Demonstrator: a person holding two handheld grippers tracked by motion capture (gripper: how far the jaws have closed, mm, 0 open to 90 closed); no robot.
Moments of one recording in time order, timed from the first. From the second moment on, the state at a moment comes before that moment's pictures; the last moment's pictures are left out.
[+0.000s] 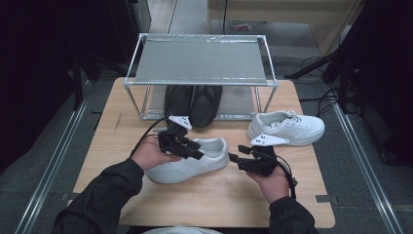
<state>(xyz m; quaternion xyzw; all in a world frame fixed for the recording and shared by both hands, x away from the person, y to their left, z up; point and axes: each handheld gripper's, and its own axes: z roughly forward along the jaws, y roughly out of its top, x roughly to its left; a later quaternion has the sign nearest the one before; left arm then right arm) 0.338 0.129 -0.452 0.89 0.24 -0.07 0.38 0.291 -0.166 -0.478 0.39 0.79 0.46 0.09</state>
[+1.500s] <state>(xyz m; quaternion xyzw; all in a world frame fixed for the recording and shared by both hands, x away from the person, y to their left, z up) 0.282 0.183 -0.488 0.86 0.35 -0.02 0.37 0.304 -0.085 -0.483 0.29 0.86 0.42 0.01</state>
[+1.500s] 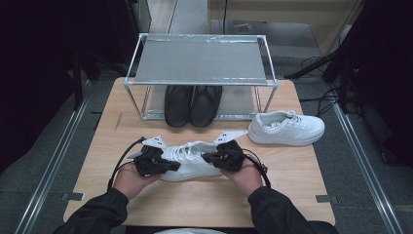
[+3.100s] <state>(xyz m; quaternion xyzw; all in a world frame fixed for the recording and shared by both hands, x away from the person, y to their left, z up) 0.291 0.189 -0.481 0.85 0.37 0.00 0.37 0.309 -0.124 -0.469 0.34 0.83 0.44 0.02</state>
